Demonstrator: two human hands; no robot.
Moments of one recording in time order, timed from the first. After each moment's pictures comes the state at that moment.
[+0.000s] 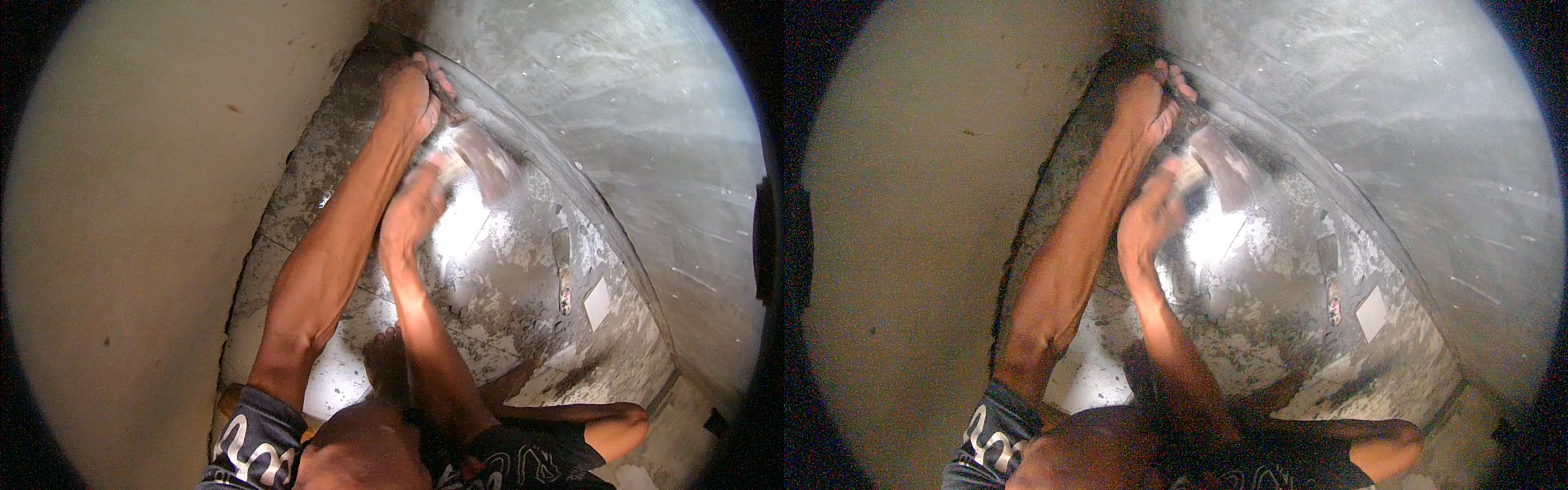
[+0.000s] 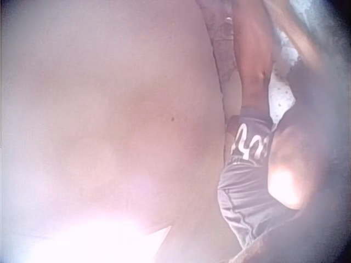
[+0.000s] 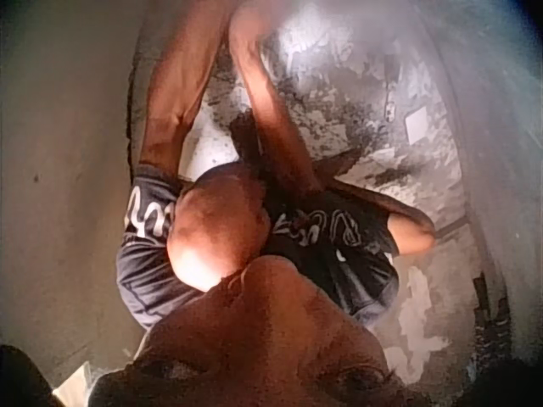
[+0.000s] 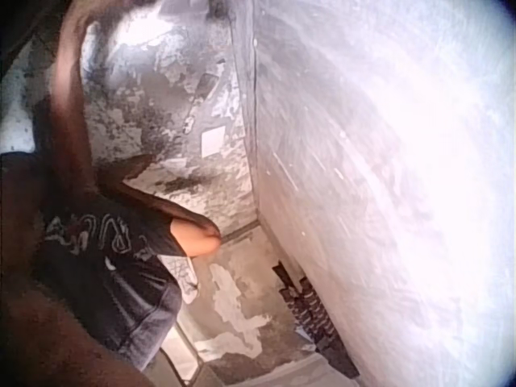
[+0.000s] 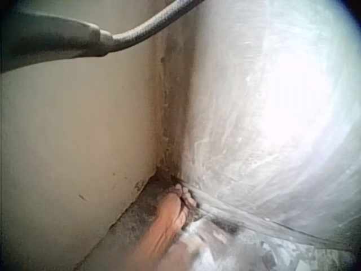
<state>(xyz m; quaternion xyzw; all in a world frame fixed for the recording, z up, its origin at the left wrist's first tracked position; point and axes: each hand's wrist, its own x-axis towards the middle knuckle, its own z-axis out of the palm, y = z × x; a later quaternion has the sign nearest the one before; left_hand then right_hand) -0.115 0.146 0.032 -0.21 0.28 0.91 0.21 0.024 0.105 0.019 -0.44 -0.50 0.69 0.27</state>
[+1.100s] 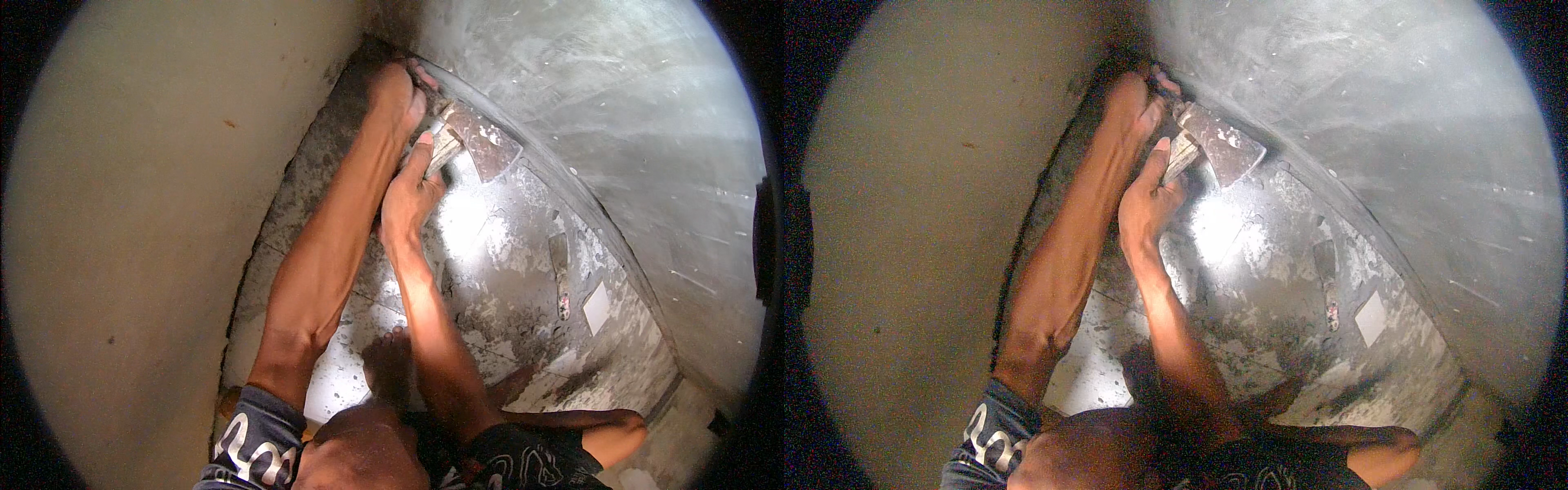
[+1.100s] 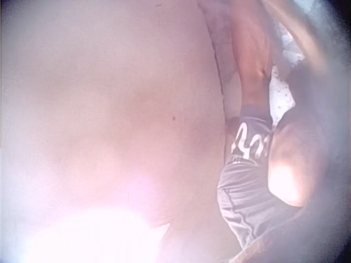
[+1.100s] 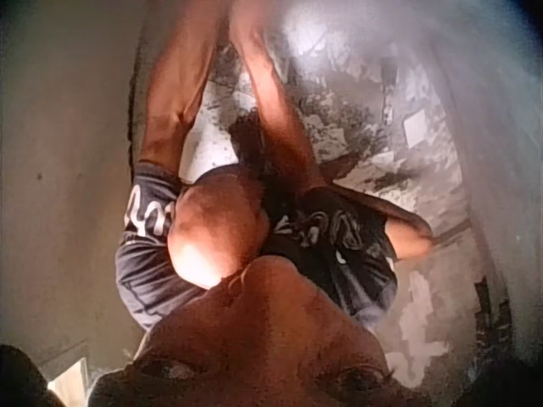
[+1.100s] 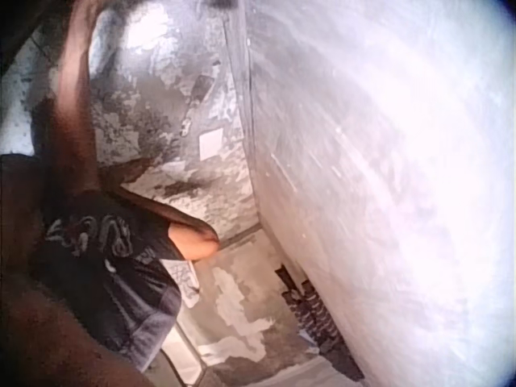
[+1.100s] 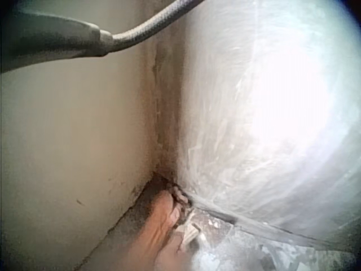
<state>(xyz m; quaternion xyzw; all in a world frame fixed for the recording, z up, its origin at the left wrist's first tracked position) -0.139 0.152 0.018 -0.22 0.23 0.93 0.21 -0.002 0.125 0.028 -0.41 -0.49 0.71 0.28</state>
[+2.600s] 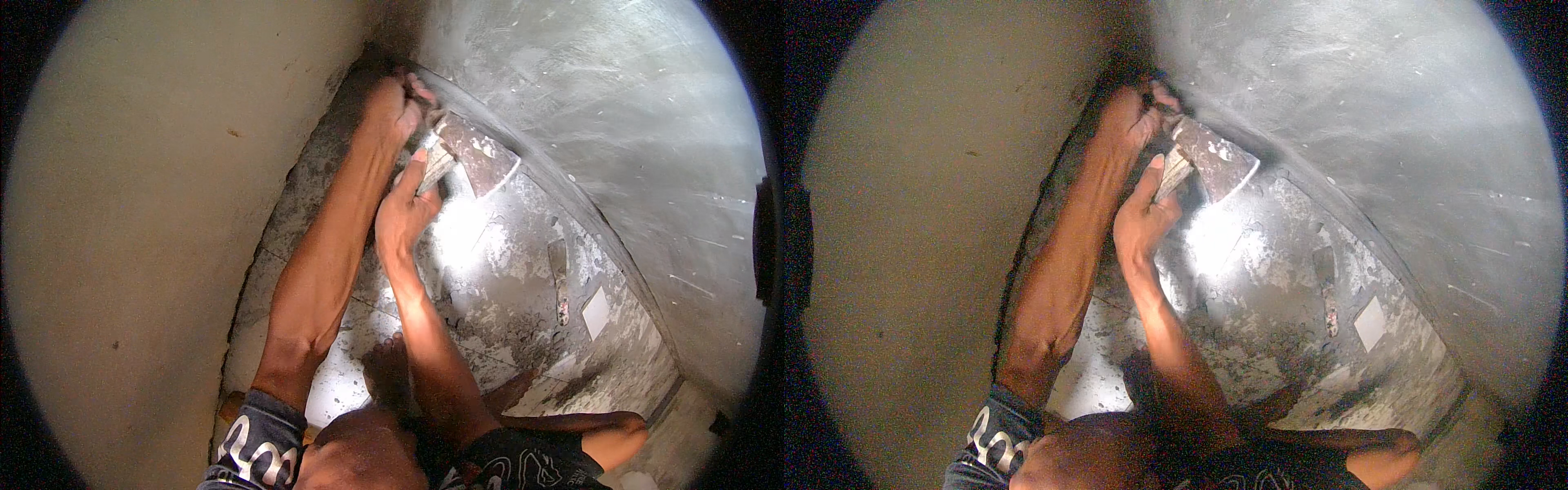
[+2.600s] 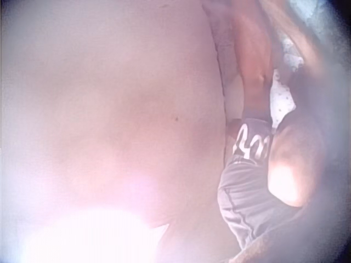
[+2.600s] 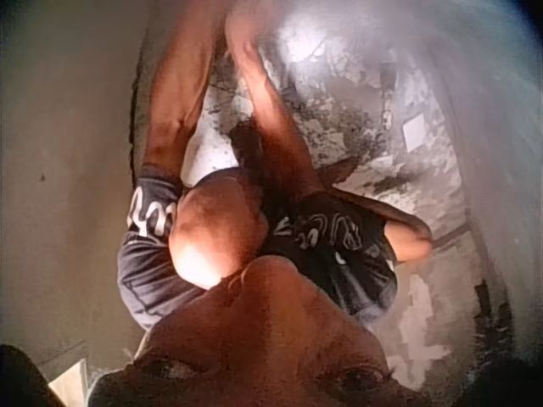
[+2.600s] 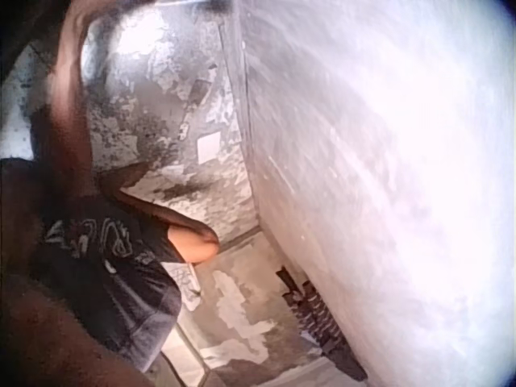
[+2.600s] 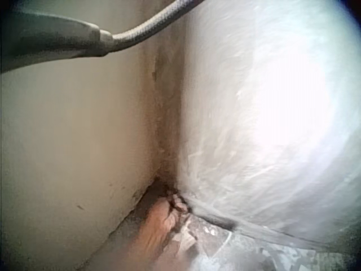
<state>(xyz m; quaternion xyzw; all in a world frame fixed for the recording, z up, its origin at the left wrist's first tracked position) -0.143 0.136 0.005 -0.23 0.16 0.92 0.27 0.004 0.116 0.016 -0.33 -0.64 0.61 0.33</state>
